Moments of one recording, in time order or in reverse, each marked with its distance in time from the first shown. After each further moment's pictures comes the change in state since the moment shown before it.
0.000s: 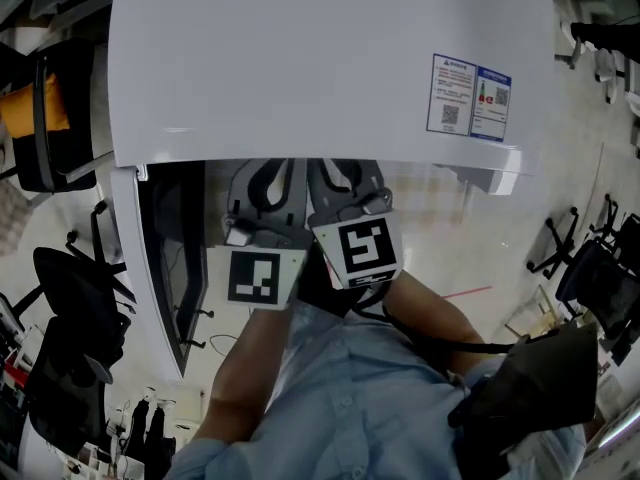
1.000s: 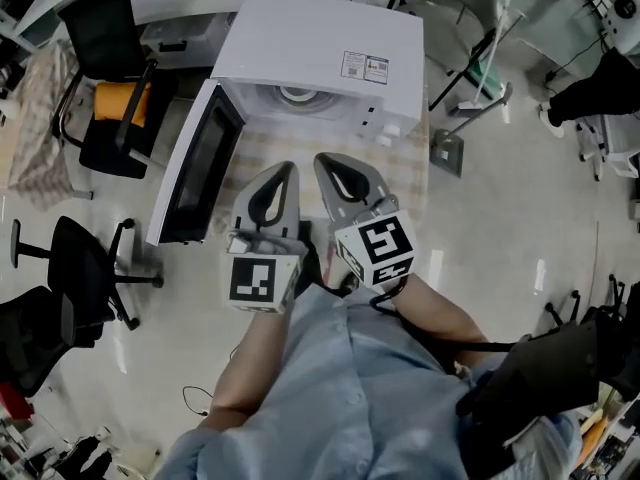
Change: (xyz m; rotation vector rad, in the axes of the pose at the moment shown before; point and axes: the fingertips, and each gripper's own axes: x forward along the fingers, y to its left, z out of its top) left arm -0.203 -0.174 0.101 0.206 -0.297 0.183; right arm -0.258 0.067 0.083 -0.182 -0.324 0.235
